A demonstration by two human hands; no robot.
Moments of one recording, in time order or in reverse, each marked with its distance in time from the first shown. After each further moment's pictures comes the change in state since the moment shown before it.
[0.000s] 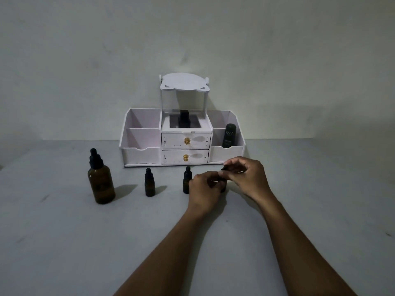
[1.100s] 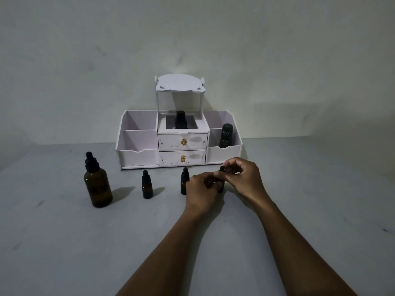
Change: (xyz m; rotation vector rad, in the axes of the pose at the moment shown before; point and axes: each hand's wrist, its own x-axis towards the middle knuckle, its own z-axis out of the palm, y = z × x) left_hand -0.004 0.002 0.001 -0.063 0.001 -0.046; right_hand -0.004 0.001 0.008 0.105 0.039 0.059
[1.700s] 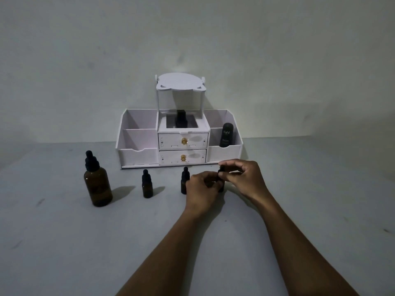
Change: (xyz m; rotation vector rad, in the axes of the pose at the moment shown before) left_hand -0.001 0.001 0.001 -0.025 -0.014 -0.044; right_hand 0.000 0.001 -0.005 0.014 -0.066 -0.028
